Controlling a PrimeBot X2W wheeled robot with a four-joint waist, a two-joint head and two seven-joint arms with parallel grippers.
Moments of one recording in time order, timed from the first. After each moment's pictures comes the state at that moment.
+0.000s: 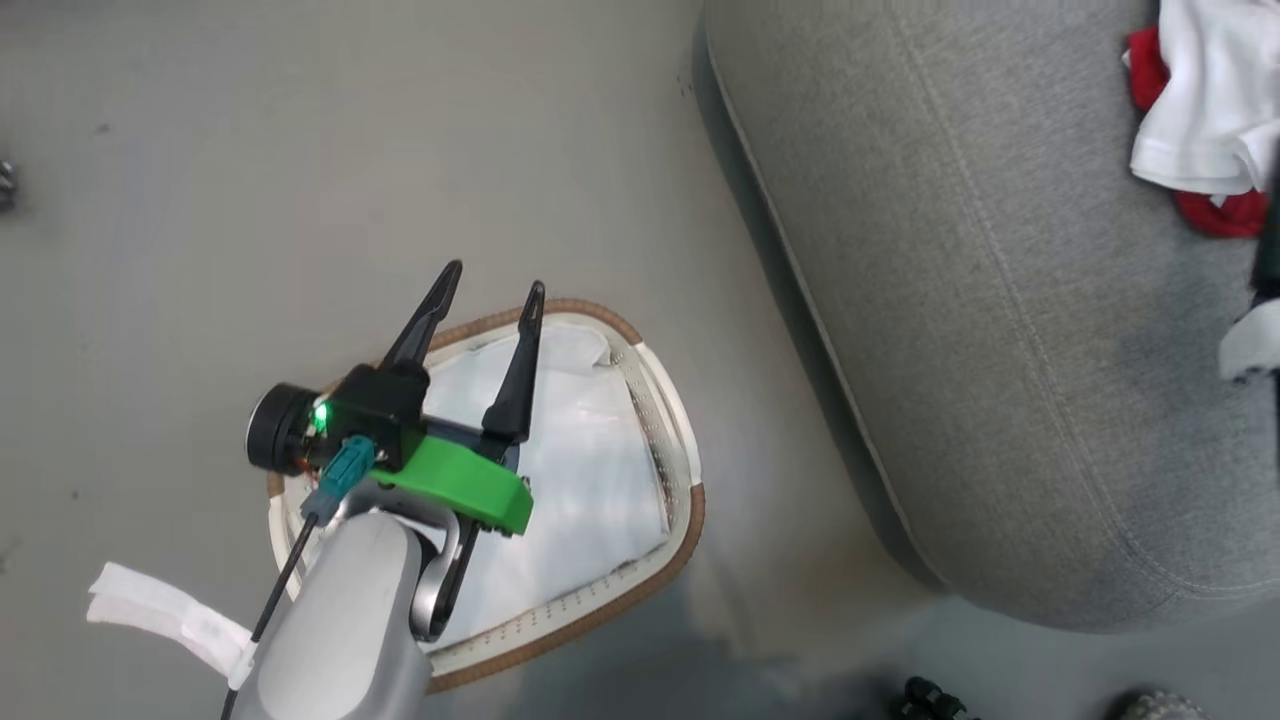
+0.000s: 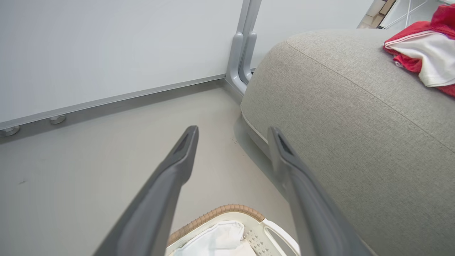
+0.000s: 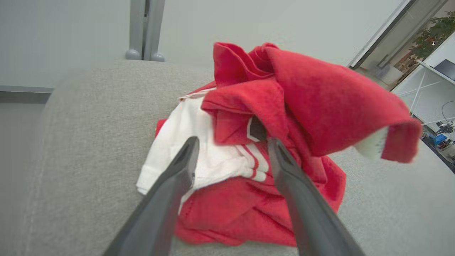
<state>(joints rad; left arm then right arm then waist) -0.42 0.08 -0.35 0.34 -0.22 -0.13 -0.26 -0.55 -0.28 -0.28 0.41 -0.02 0.13 -0.26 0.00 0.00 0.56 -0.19</state>
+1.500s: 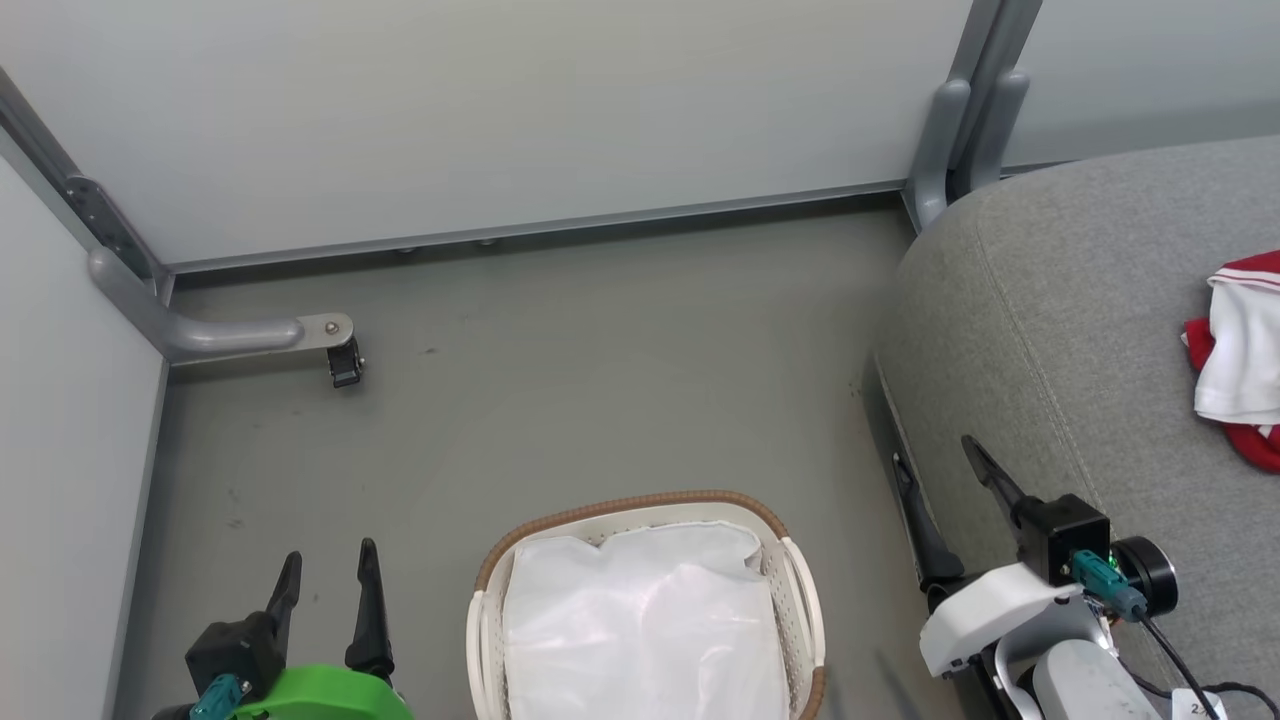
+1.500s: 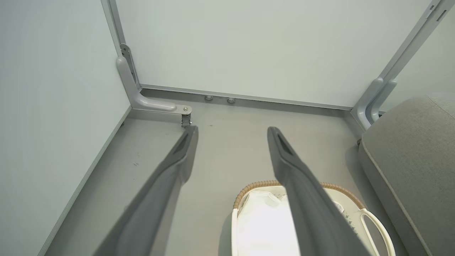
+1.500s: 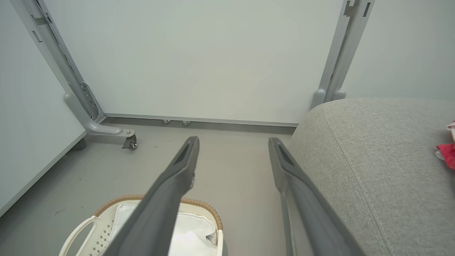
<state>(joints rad) -0.03 0.05 -0.02 0.41 -0.26 -0.10 -0.26 -0.16 -0.06 0.11 0.34 0.11 0.13 -0.26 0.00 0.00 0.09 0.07</state>
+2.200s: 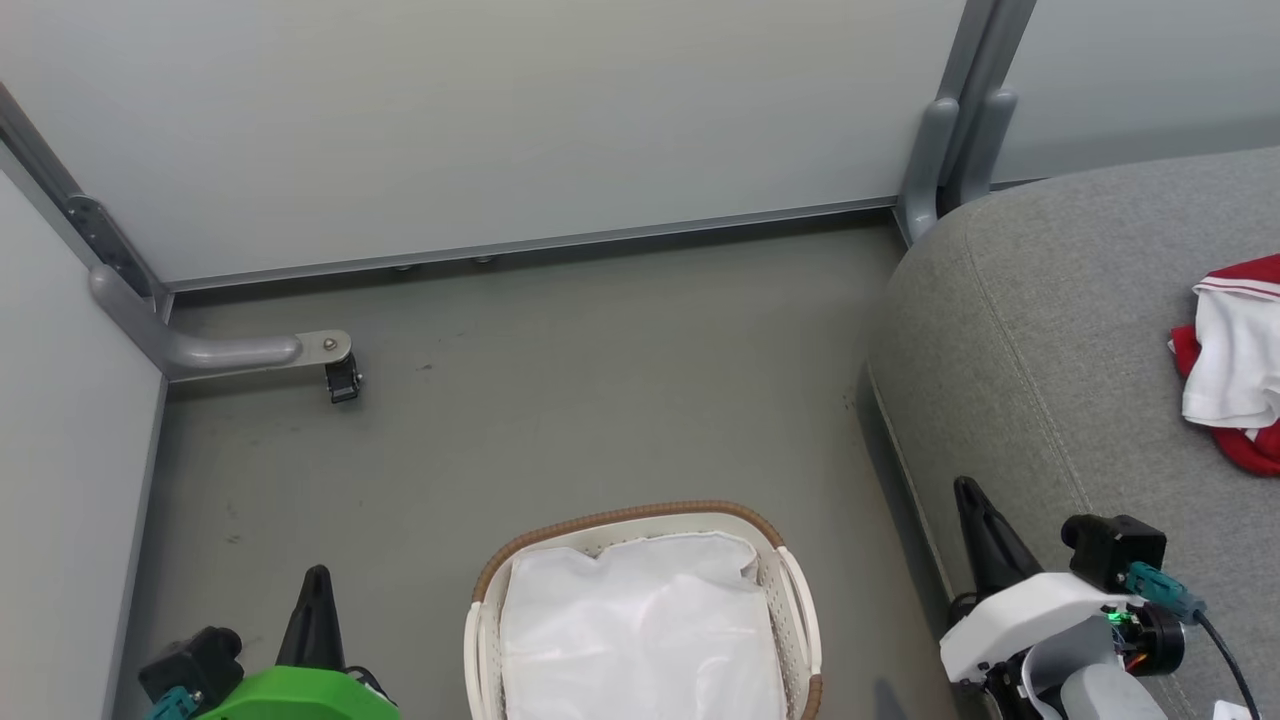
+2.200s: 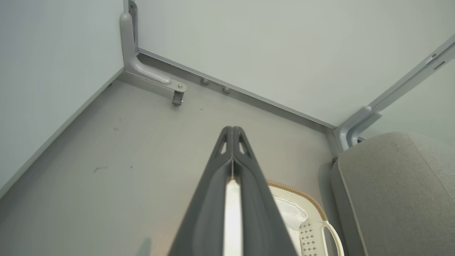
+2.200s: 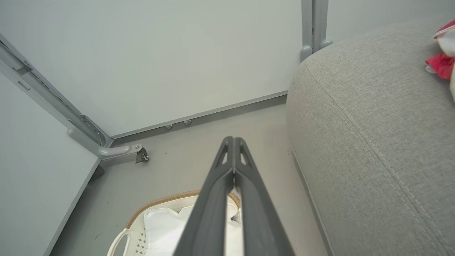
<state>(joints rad) -0.02 0.04 0.00 0.42 -0.51 -0.11 -0.19 -0.12 -0.05 0.08 0.36 0.38 0.13 -0.20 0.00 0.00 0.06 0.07</state>
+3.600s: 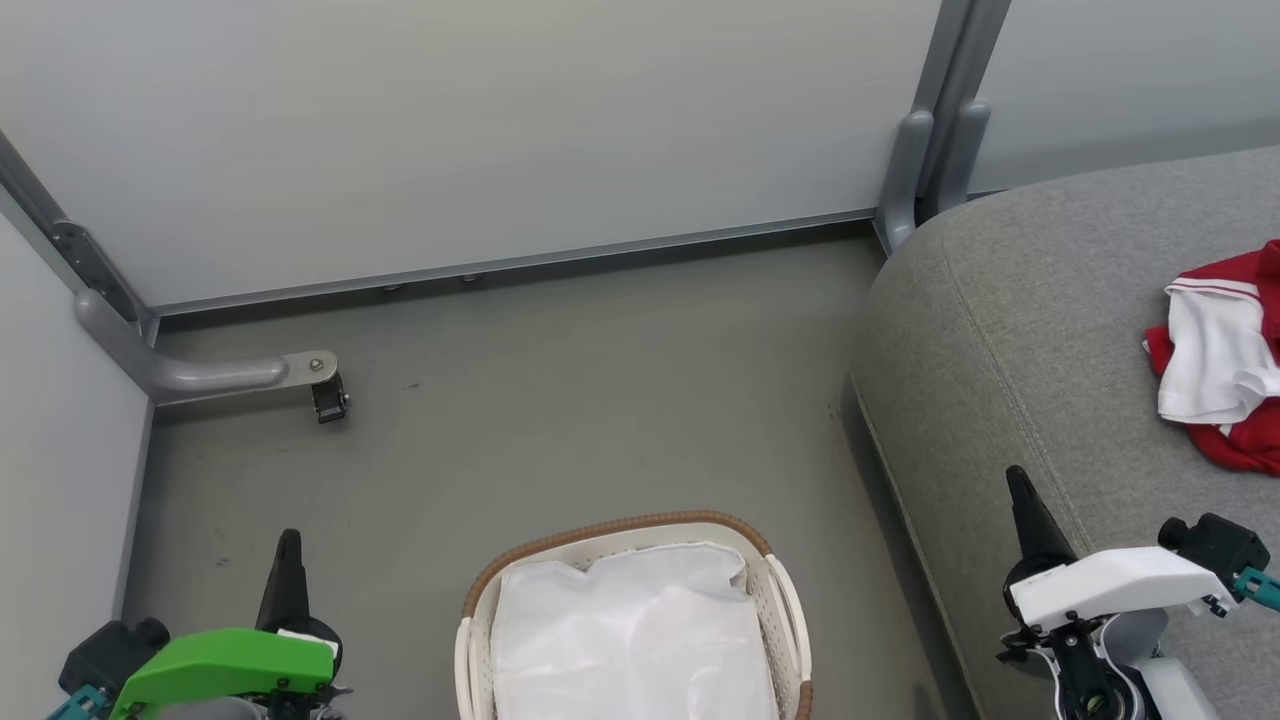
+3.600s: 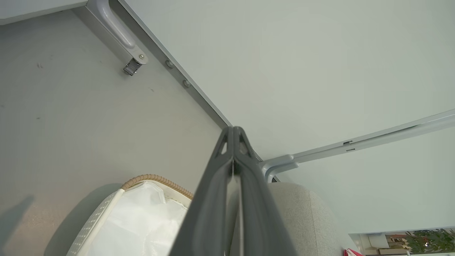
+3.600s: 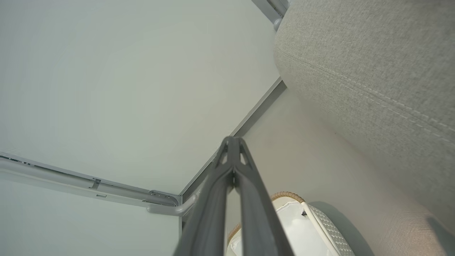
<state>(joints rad) -0.05 0.04 0.06 0.33 -1.06 -0.12 -0.04 -0.12 -0.05 -0.02 0.30 0.99 0.13 -0.04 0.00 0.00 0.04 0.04</state>
